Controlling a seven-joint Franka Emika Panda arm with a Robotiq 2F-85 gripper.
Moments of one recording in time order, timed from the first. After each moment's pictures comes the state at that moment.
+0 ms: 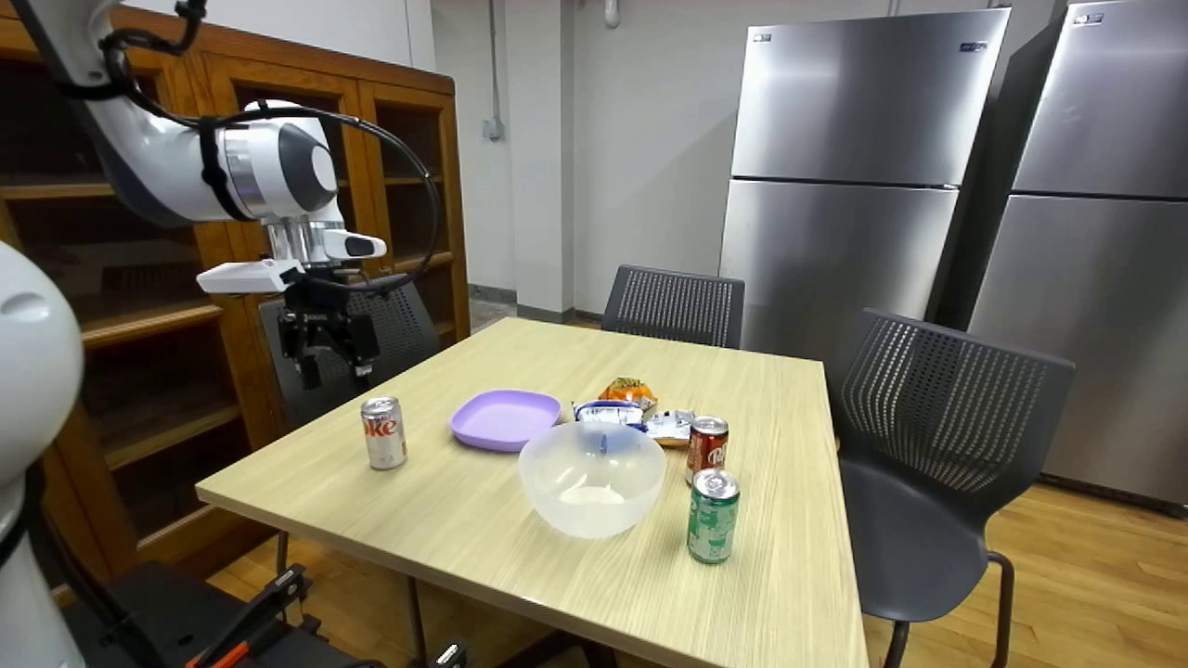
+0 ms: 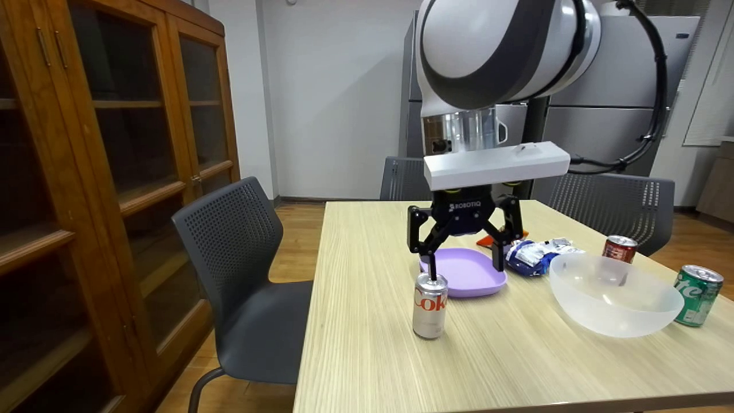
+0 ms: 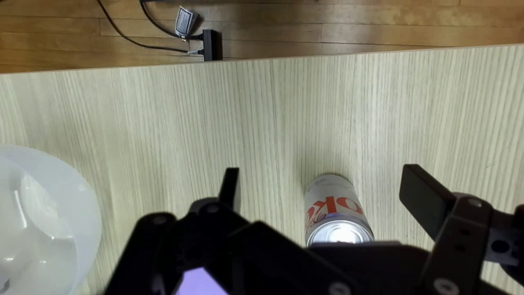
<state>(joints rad) 0.23 0.11 0.28 -2.42 -0.18 2.38 0.59</state>
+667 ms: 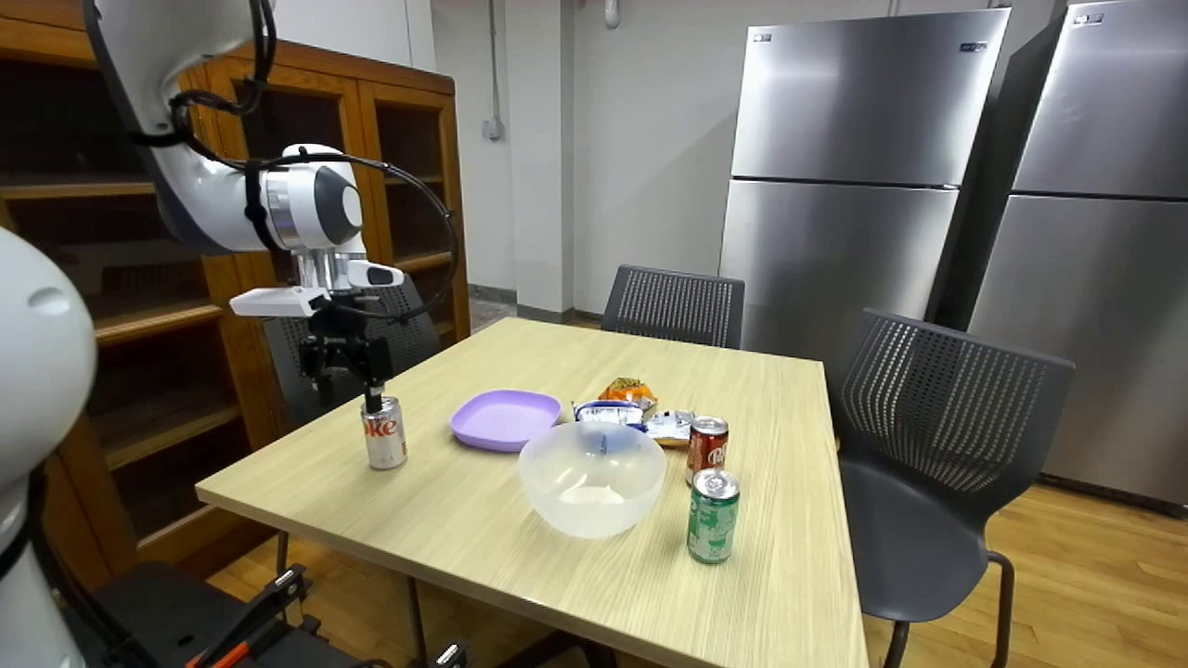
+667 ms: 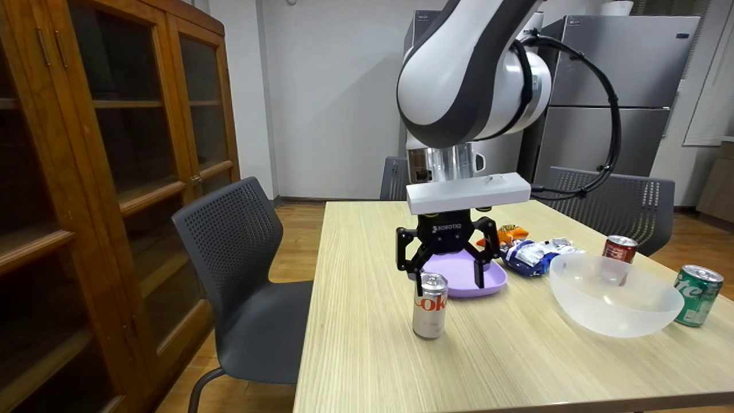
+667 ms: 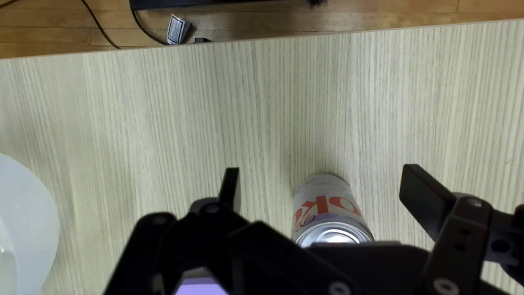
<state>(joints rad) 0.29 0.30 0.20 -2.29 -0.18 2.38 0.58</state>
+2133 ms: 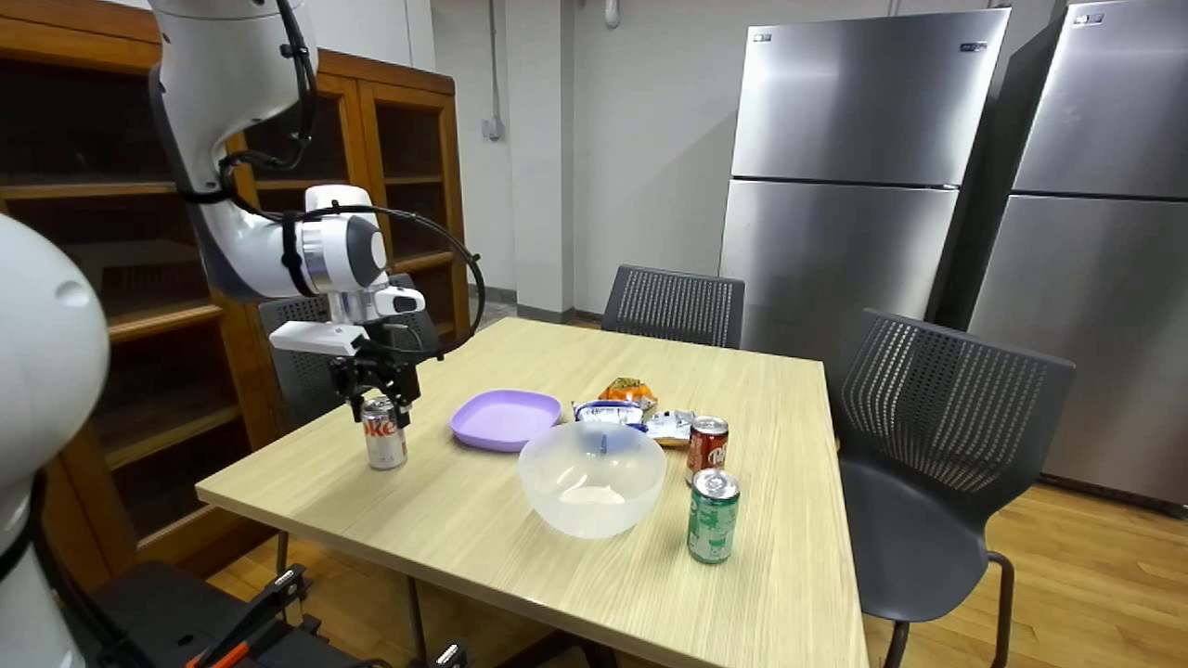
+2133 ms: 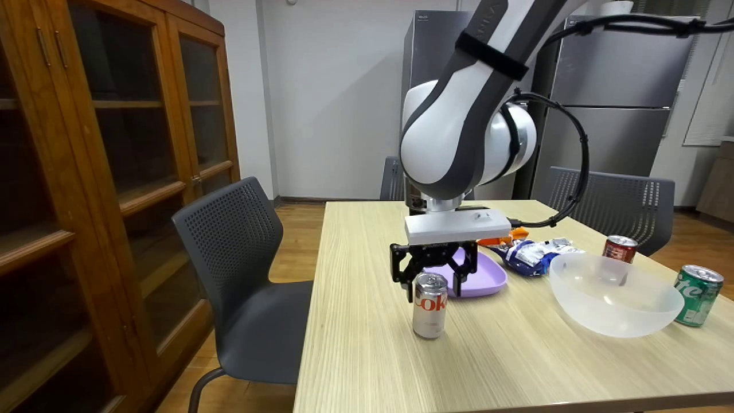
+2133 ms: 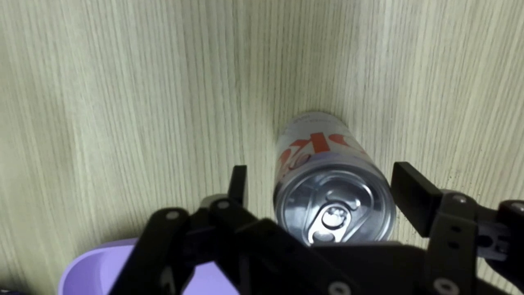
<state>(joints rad) 0.35 0.46 0.09 -2.22 -0.24 2.61 0.53</state>
